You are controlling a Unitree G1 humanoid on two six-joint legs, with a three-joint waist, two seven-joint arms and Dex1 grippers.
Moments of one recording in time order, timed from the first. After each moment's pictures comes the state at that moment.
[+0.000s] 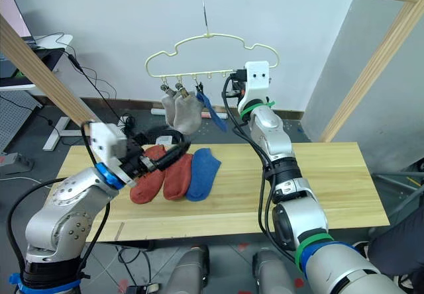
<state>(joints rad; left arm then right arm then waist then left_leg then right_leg) -0.17 0.57 0.11 -0.33 -0.54 0.49 -0.58 -1.03 0.03 -0.09 0.68 0.16 0.10 0.17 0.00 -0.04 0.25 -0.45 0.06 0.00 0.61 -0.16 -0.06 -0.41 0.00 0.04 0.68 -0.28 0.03</state>
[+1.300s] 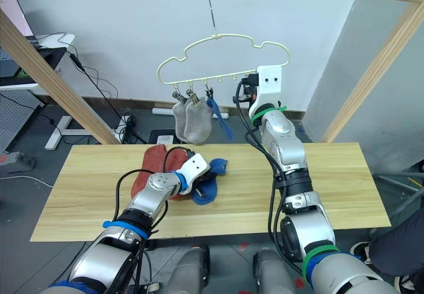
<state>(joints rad) -0.58 0.29 -0.20 0.73 0.04 0.08 -0.68 -0.89 0.01 -0.07 0.39 0.16 0.27 0.13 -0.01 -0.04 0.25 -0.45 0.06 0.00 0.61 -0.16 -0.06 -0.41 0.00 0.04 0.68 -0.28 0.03</state>
